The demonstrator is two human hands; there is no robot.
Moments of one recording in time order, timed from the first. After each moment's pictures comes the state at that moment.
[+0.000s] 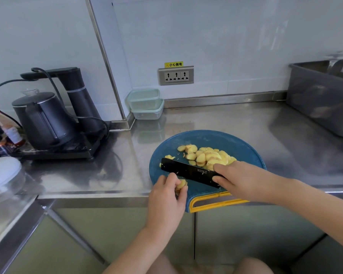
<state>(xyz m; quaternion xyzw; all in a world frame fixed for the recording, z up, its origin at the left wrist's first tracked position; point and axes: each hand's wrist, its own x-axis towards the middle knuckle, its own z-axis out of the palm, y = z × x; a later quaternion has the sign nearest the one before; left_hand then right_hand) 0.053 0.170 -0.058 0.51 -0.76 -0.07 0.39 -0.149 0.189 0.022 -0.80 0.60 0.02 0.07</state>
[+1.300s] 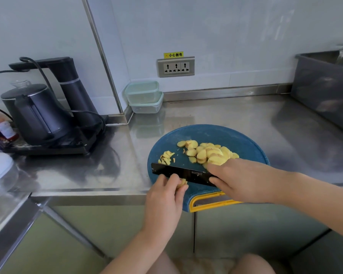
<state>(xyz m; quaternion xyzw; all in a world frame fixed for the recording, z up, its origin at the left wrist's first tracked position) 0.057 0.168 -0.064 0.46 -0.78 -0.01 0.42 -0.142 0.184 0.025 -0.84 0.54 0.05 0.03</state>
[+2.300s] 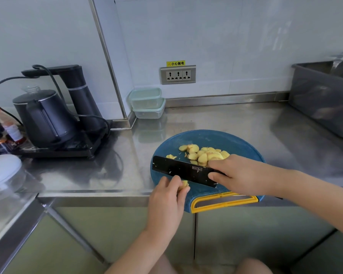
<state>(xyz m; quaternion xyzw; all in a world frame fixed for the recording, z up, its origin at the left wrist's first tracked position) 0.057 0.169 -0.062 0.46 -0.78 -0.02 0.42 -0.139 0.182 0.040 -0.82 0.56 -0.02 0.12</state>
